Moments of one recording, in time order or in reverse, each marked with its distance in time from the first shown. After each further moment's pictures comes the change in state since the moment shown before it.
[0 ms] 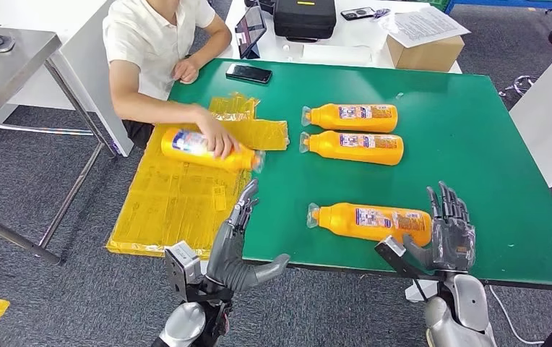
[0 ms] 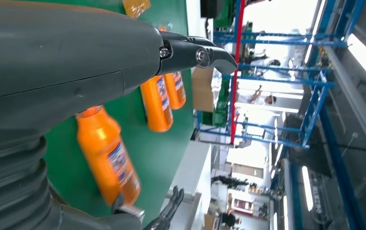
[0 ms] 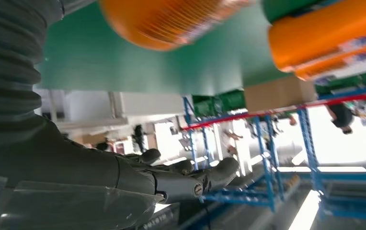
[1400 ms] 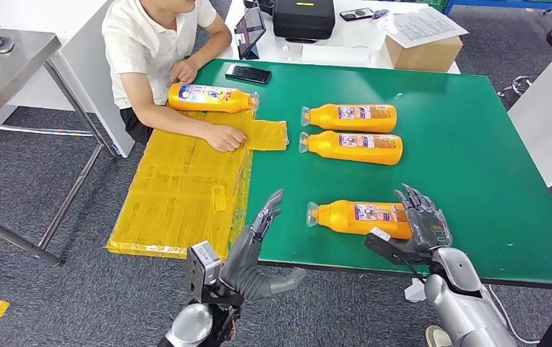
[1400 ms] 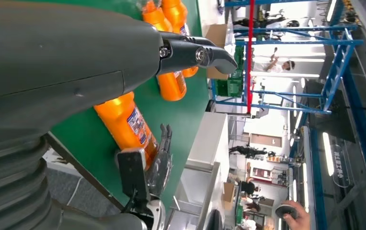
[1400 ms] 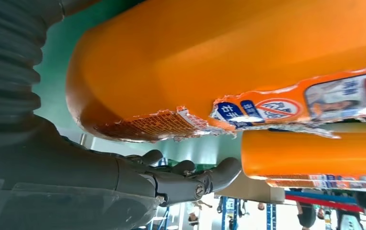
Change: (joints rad) left arm -0.021 0.007 -0.061 0.017 0.001 -0.058 0.075; right arm -0.221 -0.142 0.338 0.301 -0.087 0.281 0.073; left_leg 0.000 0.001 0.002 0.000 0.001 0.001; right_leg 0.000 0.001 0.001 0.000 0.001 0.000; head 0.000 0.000
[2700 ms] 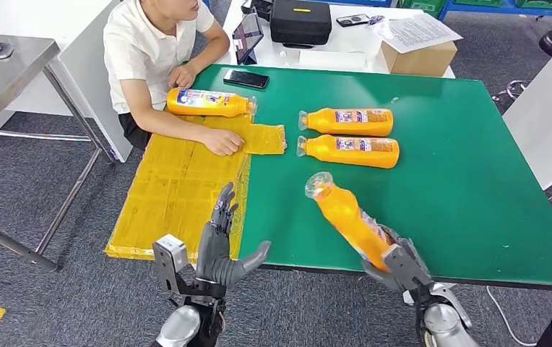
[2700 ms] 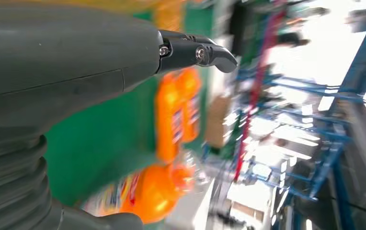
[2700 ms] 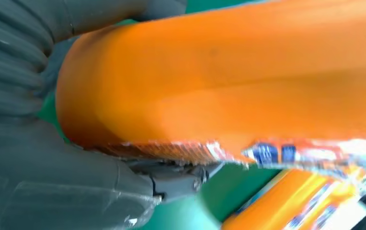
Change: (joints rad) left arm 0.050 0.000 0.079 -0.008 0.206 0.187 -0.007; right arm 0.289 0.076 -0.111 -0.339 -0.723 0.445 -0.224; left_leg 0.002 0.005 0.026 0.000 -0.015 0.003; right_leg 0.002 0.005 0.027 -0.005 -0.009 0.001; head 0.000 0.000
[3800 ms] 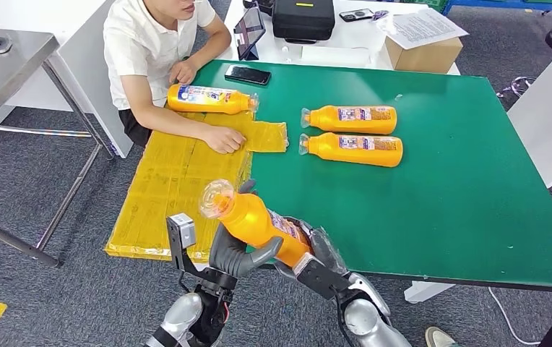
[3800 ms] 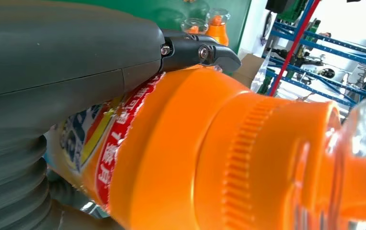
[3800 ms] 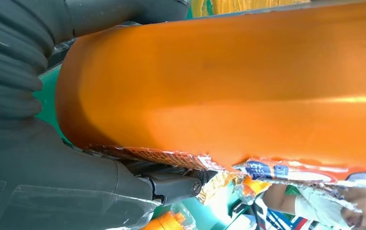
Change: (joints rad) left arm -0.077 -0.012 -0.015 0.050 0.106 -0.110 0.094; right arm -0.059 0.194 0.352 -0.096 0.066 -0.106 0.004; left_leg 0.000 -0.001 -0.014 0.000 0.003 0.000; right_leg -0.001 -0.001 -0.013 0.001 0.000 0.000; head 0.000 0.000
